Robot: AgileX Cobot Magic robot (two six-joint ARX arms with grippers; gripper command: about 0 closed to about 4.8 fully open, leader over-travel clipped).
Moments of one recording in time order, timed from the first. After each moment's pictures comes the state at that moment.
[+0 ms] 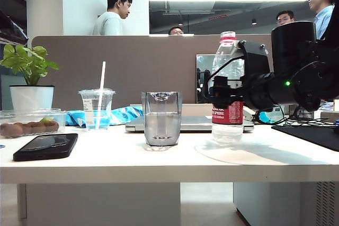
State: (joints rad) left arm -0.21 0.58 0.47 -0.34 0.49 0.17; right arm 0.30 2.01 0.82 1.12 -0.09 0.05
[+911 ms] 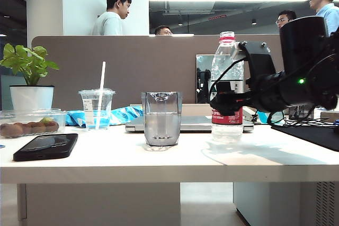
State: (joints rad) left arm -0.21 0.06 0.47 -0.48 0.19 0.18; right arm 0.30 1.93 0.72 1.09 -0.11 -0.08
